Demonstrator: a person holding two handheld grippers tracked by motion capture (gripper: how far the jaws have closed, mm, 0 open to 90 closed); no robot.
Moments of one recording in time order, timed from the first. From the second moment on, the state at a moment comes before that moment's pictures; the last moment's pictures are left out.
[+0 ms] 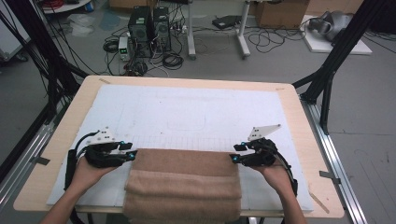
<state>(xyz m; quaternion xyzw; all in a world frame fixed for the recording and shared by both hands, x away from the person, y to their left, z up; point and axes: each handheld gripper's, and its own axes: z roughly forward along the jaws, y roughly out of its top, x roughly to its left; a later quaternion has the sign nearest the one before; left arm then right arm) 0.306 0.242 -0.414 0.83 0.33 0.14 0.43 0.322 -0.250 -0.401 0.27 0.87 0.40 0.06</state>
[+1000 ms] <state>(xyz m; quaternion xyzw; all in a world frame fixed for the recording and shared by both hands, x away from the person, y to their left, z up) 0.337 0.236 -0.434 0.83 0.35 0.12 0.41 0.353 -0.240 -0.435 0.28 0.88 0.38 0.01</state>
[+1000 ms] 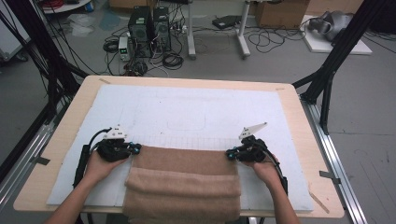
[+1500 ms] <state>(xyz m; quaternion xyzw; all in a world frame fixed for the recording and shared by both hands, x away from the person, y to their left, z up) 0.399 0.246 -0.370 0.79 0.39 0.19 0.43 0.420 -0.218 -0.367 0.28 0.88 0.38 0.09</state>
